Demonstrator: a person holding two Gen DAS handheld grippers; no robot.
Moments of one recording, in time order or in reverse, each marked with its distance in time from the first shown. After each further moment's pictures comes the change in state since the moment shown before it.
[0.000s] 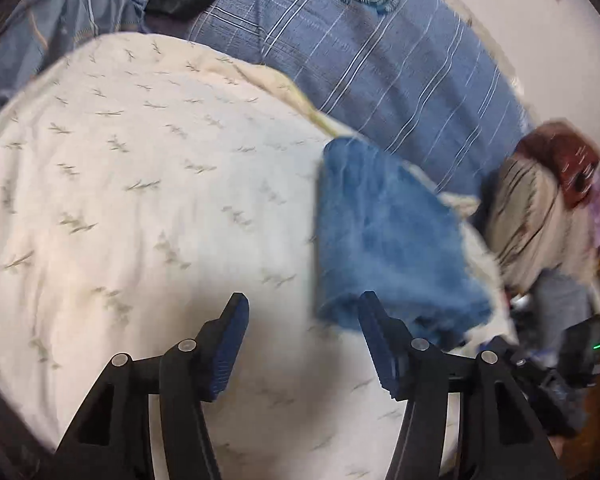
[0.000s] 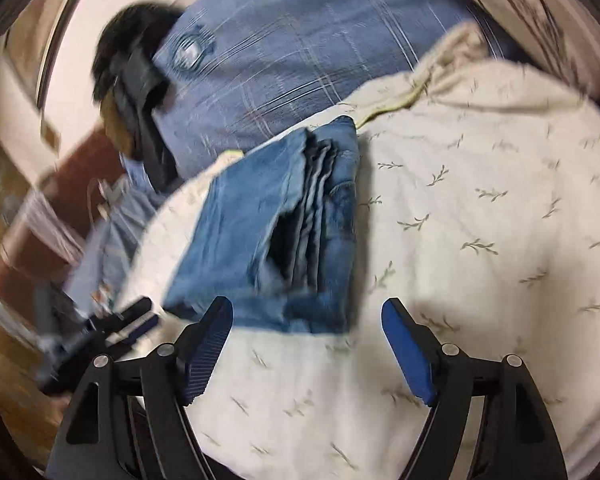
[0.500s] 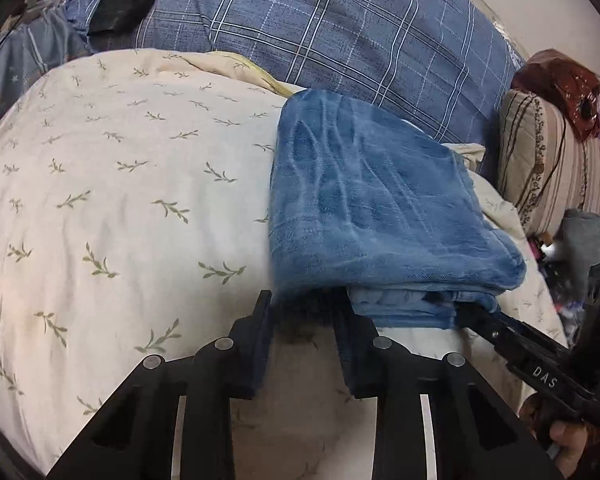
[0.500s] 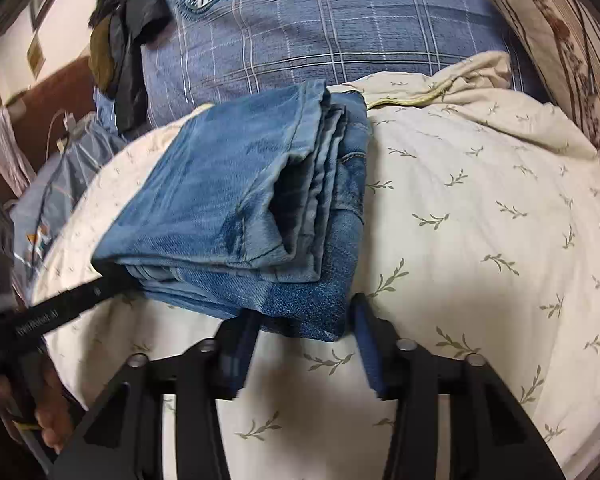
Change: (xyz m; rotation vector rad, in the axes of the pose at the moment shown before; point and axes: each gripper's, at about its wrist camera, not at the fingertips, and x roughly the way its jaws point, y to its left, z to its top) left arm 0.030 -0.061 -0.010 0.137 0.059 0.031; right arm 0.040 0.011 -0.008 -0.111 0.047 -0.125
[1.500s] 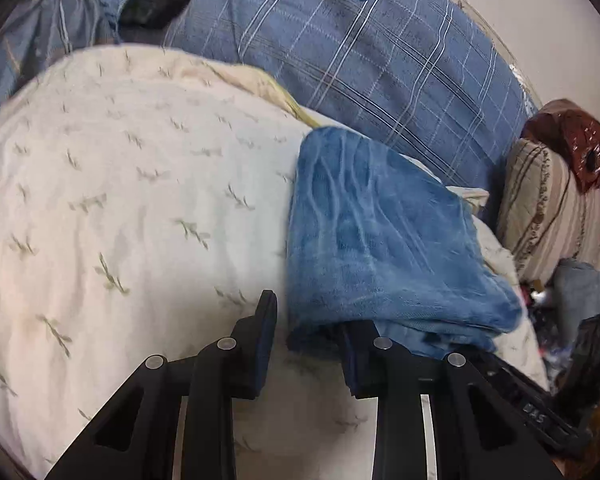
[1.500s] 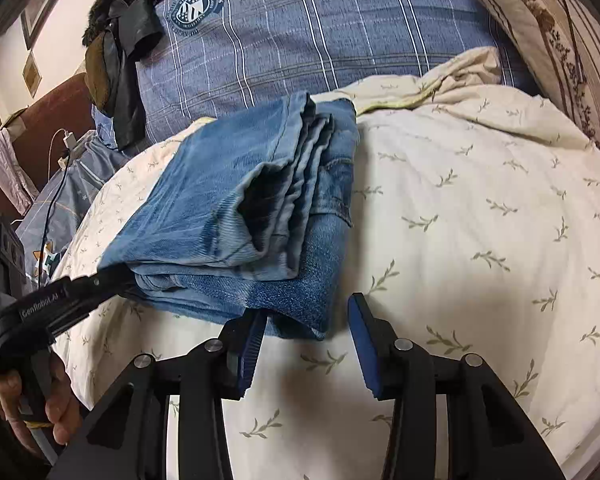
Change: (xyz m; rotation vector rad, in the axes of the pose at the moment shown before) left arm 0.007 0.020 0.020 -0.095 -0.093 0.003; right arm -0.004 -0.003 0.002 0.034 -0.019 -0.004
